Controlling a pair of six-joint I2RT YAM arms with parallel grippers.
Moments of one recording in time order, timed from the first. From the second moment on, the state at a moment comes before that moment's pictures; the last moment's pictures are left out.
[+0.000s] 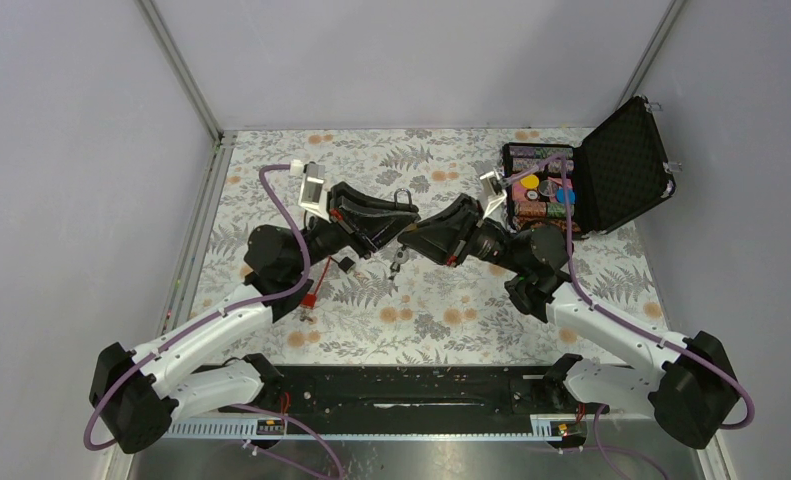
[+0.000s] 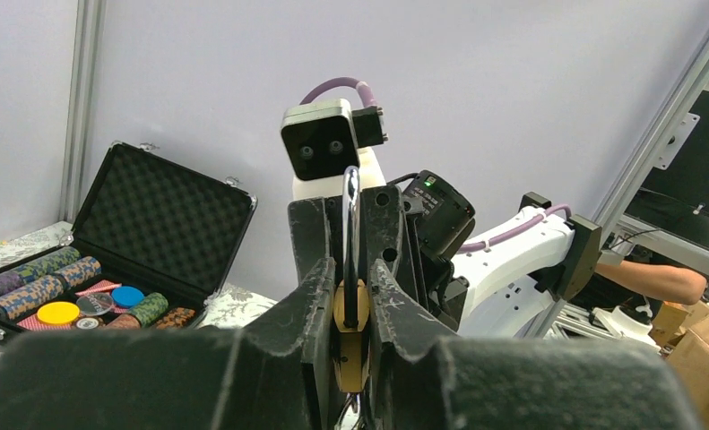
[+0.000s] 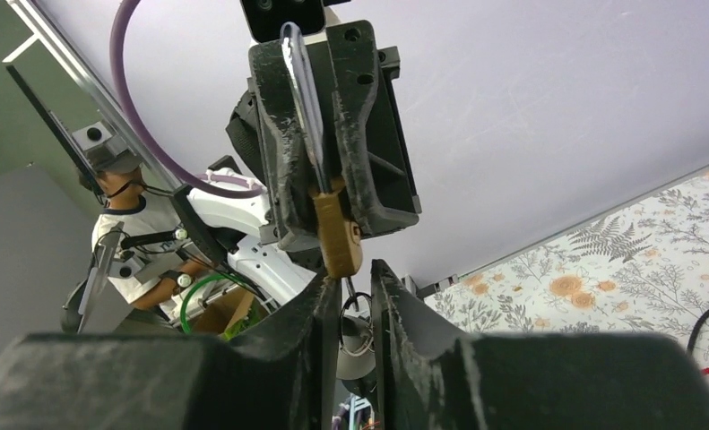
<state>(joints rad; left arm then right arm) -0.75 1.03 0.77 0.83 0.47 -0.66 0.74 1.10 0.70 0.90 -0.57 0.86</state>
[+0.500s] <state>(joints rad) -0.75 1.02 0.77 0.83 0.45 -0.66 0.74 1.11 0.70 0.85 -0.61 0.86</state>
